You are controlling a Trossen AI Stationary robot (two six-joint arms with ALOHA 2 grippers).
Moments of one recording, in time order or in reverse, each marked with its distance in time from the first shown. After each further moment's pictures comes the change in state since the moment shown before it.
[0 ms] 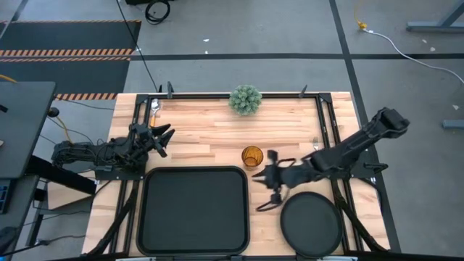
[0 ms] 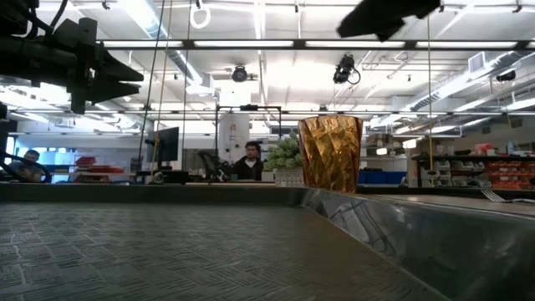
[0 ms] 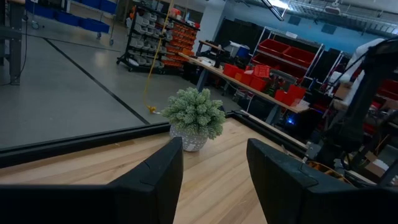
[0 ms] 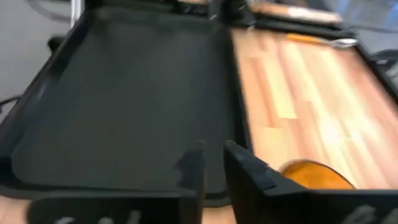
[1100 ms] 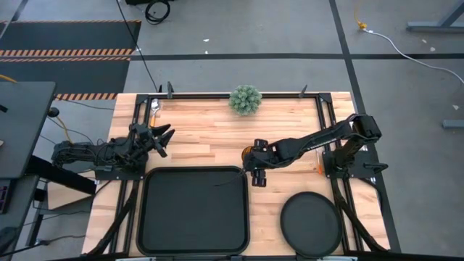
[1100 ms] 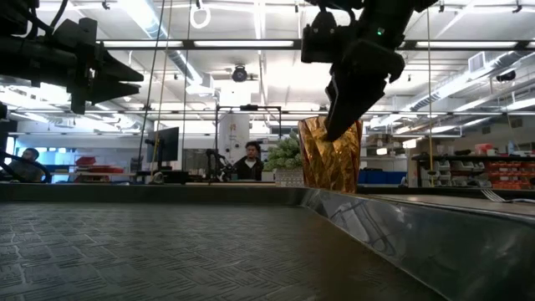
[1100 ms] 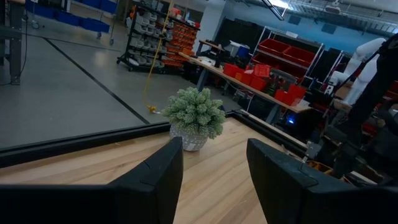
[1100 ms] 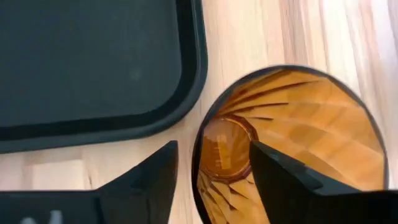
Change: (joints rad) left arm 0.000 0.000 0.000 0.001 0.000 0.000; right arm -0.276 0.321 0.266 -0.478 -0.186 0.070
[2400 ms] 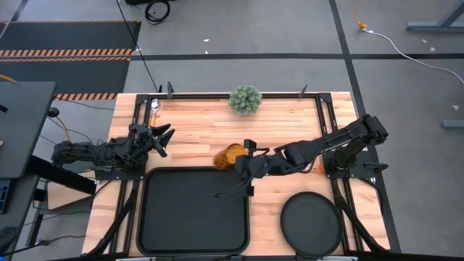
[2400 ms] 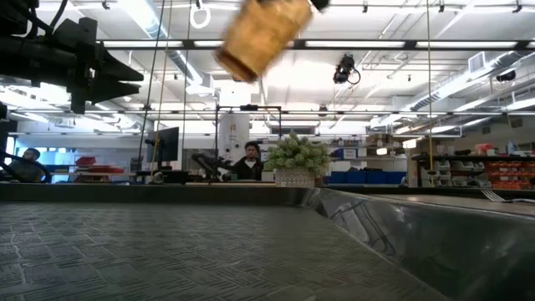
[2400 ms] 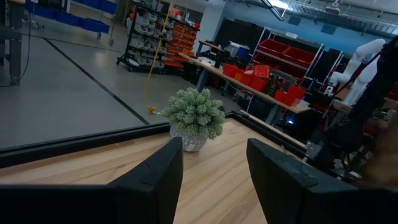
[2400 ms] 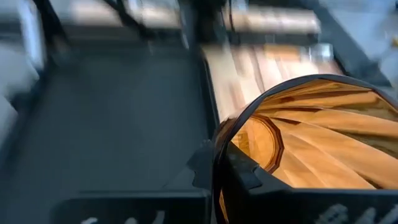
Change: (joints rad) left arm 0.000 0.000 0.000 -0.001 0.000 0.000; right arm 0.149 -0.050 0.245 0.246 0.154 -0.041
